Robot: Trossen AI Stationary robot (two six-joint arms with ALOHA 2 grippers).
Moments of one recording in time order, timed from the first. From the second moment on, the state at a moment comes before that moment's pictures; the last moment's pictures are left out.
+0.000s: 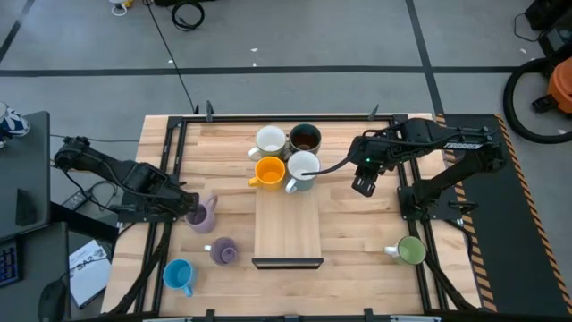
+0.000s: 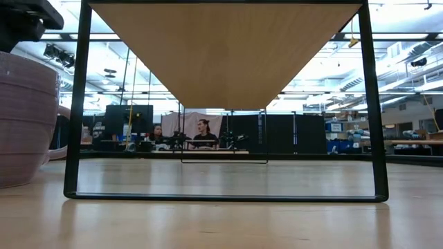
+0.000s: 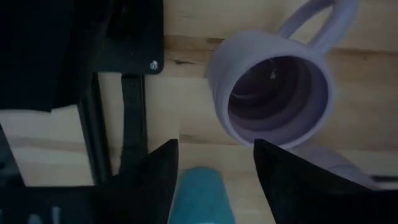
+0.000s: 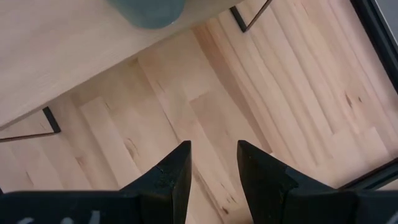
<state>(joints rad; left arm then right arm) -0.42 0.90 0.91 -1.44 0.06 -2.07 0.05 1.33 1.57 -1.48 0.16 0.53</state>
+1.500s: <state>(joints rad) -0.42 1.34 0.91 -1.28 -0.01 -2.28 0.05 1.33 1.57 -1.48 0.16 0.42</state>
